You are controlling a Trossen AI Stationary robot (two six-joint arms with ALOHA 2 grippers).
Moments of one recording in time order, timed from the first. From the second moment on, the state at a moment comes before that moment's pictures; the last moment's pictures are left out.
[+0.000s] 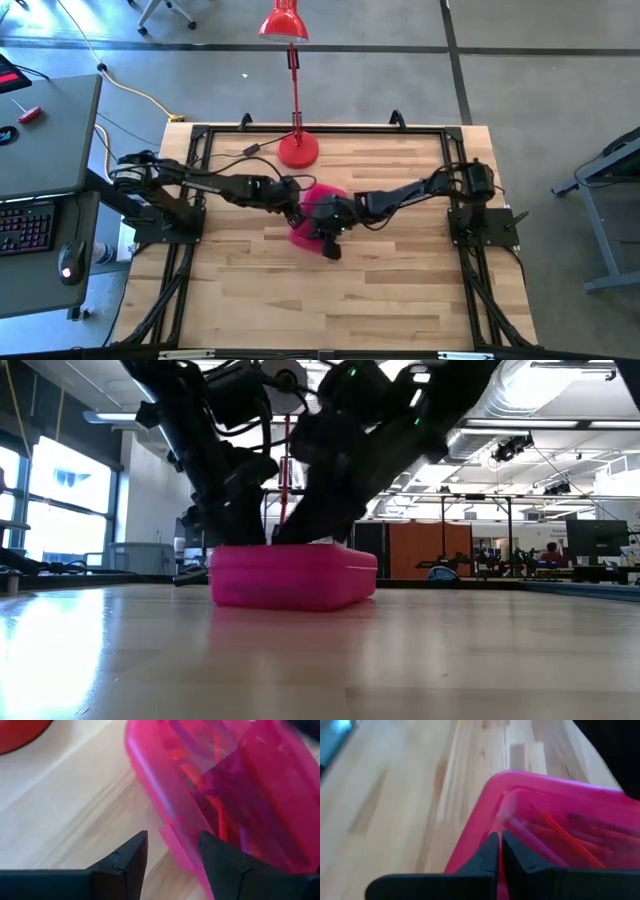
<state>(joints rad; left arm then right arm) 0.06 1.56 0.86 -0.33 -0.19 -0.64 0.04 1.92 1.13 0.08 -0.18 0.11</state>
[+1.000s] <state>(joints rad) 0.03 0.40 0.77 -0.74 -0.21 -0.17 0.47 0.72 0.62 -0.21 0.38 0.01</state>
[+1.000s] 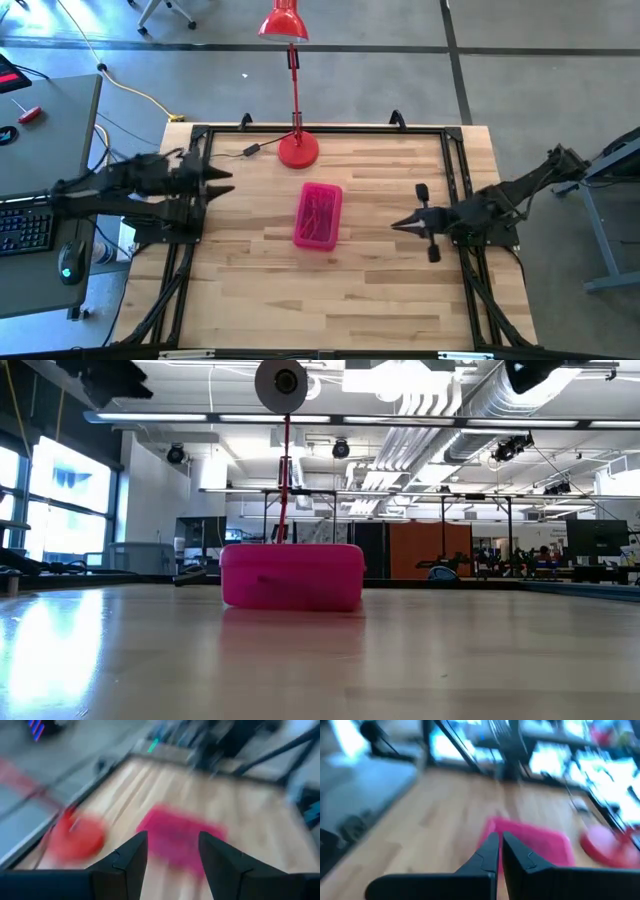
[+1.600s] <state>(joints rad) 0.03 0.07 0.26 -0.18 -0.19 -0.11 0.24 0.12 0.19 0.03 0.12 -0.19</state>
